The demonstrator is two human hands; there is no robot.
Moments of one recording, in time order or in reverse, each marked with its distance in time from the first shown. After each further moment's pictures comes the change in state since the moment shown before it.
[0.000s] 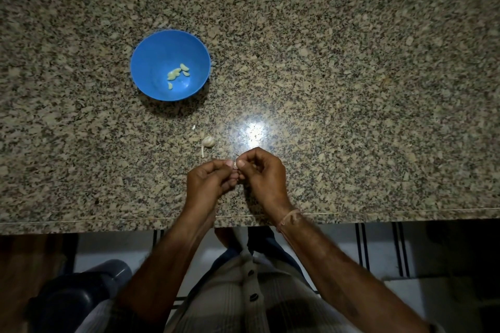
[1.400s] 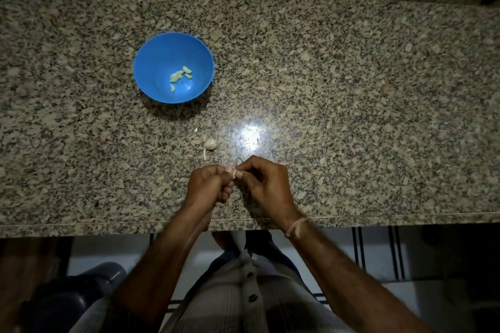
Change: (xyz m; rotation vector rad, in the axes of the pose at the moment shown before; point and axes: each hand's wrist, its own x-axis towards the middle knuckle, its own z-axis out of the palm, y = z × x) left_hand 0.007 0.008 -0.009 0.181 -0.061 -0.069; right_hand -0.004 -0.004 -0.009 -0.173 -0.120 -0.183
